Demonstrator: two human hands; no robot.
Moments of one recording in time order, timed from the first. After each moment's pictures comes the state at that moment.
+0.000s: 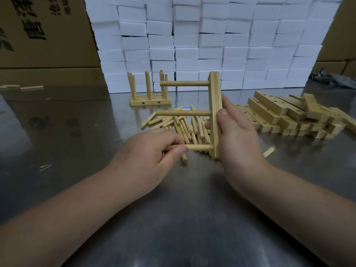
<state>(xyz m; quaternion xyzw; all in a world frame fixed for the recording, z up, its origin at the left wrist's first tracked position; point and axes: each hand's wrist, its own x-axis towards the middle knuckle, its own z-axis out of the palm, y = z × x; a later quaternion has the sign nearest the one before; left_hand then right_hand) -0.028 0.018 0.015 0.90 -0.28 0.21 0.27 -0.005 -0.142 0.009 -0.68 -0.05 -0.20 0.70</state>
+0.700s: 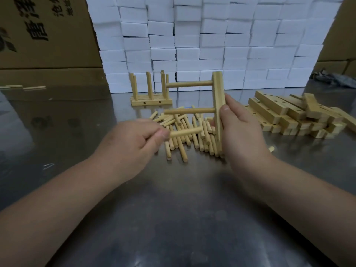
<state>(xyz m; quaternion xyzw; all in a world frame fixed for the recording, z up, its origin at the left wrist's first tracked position) -0.019 0.038 0.025 0.89 -0.27 0.25 0.27 -0.001 -0.151 0.016 -0.71 -0.04 -0.20 0.68</state>
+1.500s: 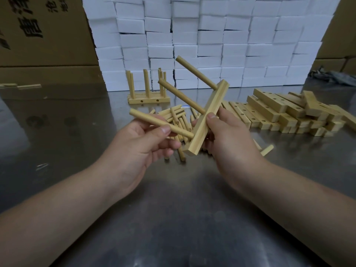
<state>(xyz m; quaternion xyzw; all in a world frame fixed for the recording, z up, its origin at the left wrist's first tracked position) -0.018 0.013 0.011 0.59 -0.16 0.02 0.79 -0.003 -0.138 0.011 -0.65 -0.06 -0.10 0.75</state>
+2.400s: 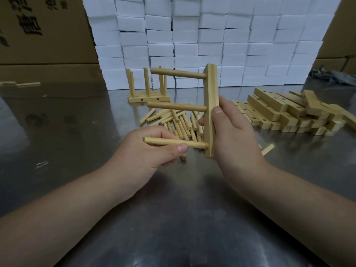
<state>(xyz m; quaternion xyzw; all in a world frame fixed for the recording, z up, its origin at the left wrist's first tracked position) -0.029 0.012 0.011 0.73 -0.21 0.05 0.65 -0.012 -0.138 0.010 -0.71 -0.10 -0.21 0.66</state>
